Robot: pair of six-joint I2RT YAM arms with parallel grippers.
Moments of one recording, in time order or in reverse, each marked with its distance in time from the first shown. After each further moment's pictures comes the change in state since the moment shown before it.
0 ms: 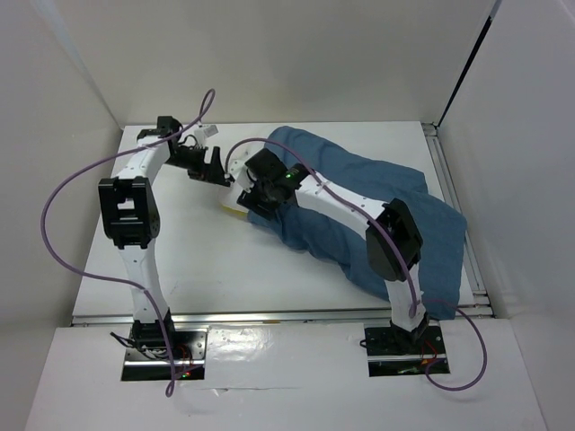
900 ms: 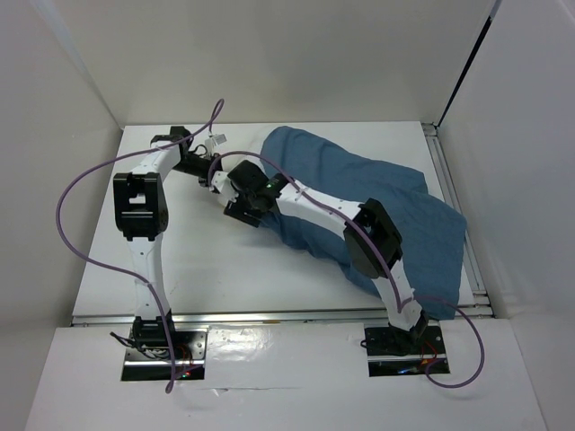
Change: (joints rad) left arm -0.032 0.155 0.063 -0.031 0.106 0.006; right arm 0.066 0.127 0.074 0.056 0.077 -0.047
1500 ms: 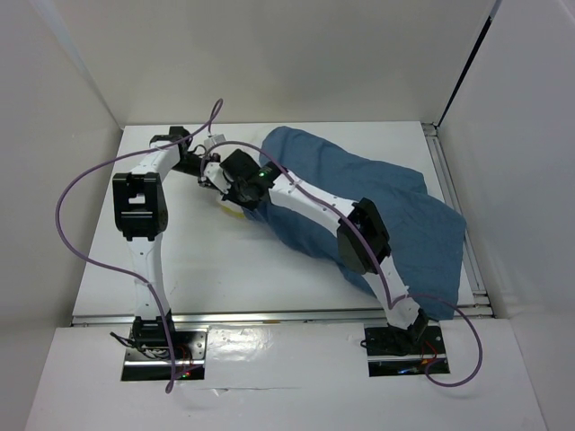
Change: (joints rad) left arm 0.003 0.000 0.000 -0.005 0.000 0.000; right arm -0.006 0.122 0.249 -0.154 -0.054 0.038
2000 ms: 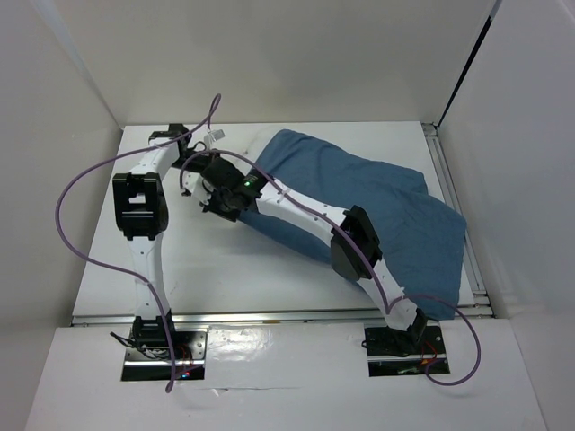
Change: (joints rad) left arm 0.001 0.006 0.042 -0.047 0.061 -0.008; right arm 0.095 0.037 0.112 -0.033 -0.102 0.011
